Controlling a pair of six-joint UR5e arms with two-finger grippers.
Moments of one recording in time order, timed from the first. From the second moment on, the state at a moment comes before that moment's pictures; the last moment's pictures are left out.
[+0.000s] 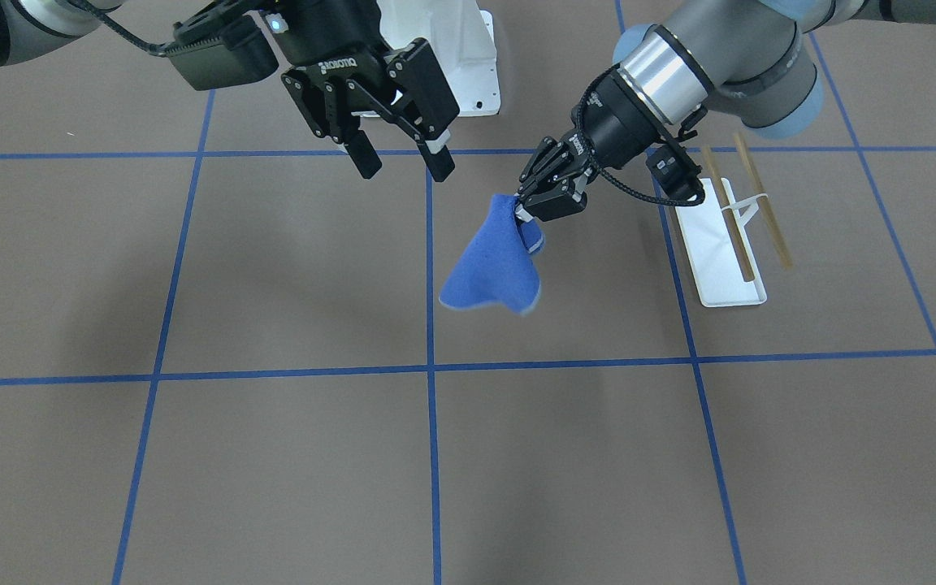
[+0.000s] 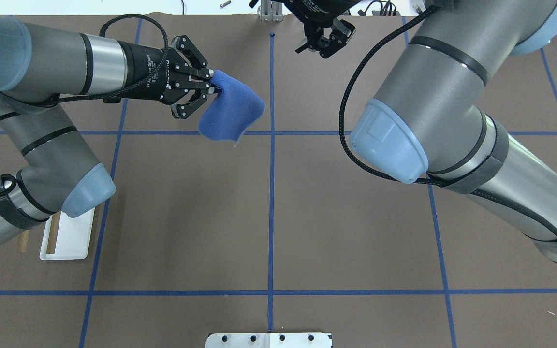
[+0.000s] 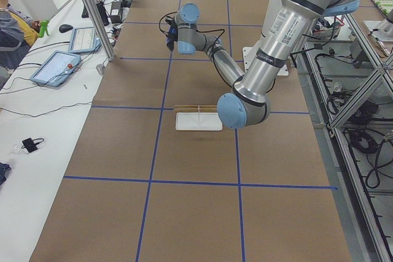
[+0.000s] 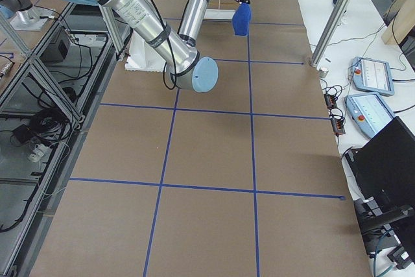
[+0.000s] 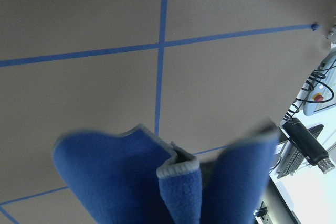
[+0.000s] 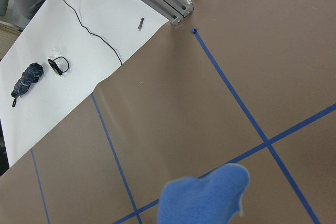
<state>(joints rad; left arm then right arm) -0.80 -2.09 -1.77 -2.45 -1.97 -2.64 0.83 -0.67 1.89 -1.60 1.95 1.75</state>
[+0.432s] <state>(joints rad) -0.82 -1.87 -1.85 -2.44 -1.81 -1.75 0.83 -0.72 1.91 -1.58 1.95 1.70</state>
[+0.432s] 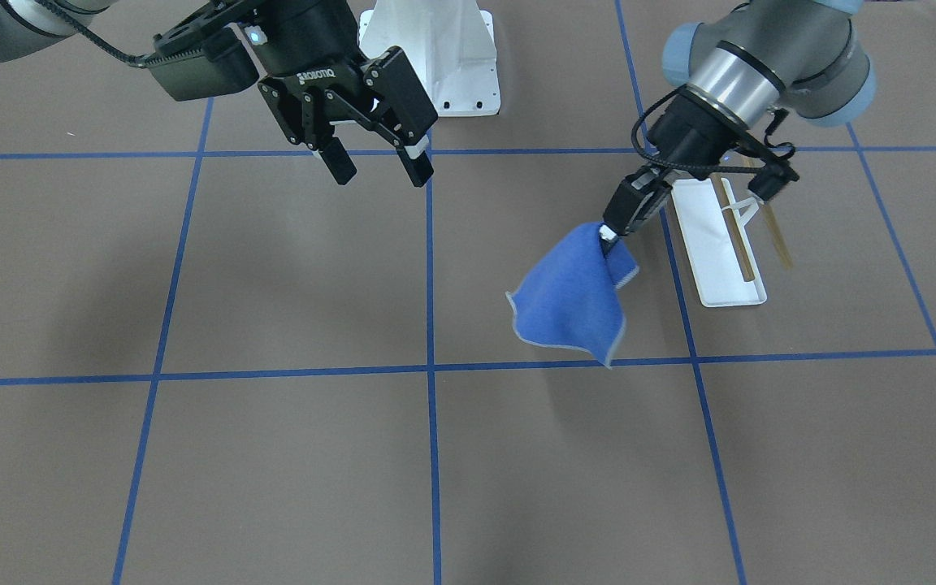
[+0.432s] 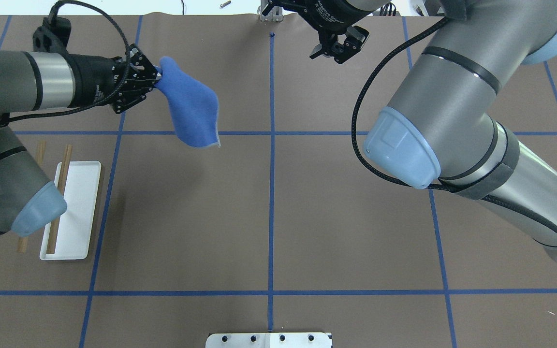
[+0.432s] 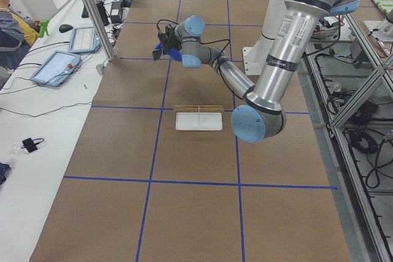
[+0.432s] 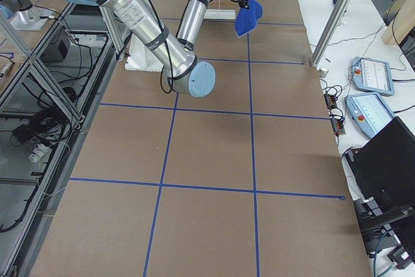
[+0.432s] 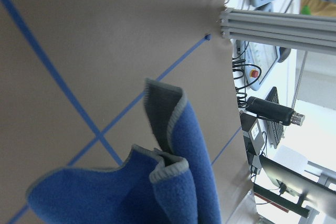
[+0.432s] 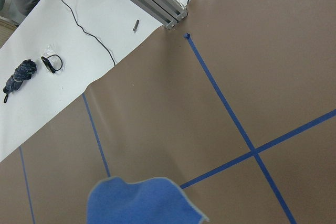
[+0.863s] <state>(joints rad) -0.85 -1.80 -1.87 -2.32 -1.59 -1.02 0.83 -0.77 1.90 -1.50 1.95 1.69</state>
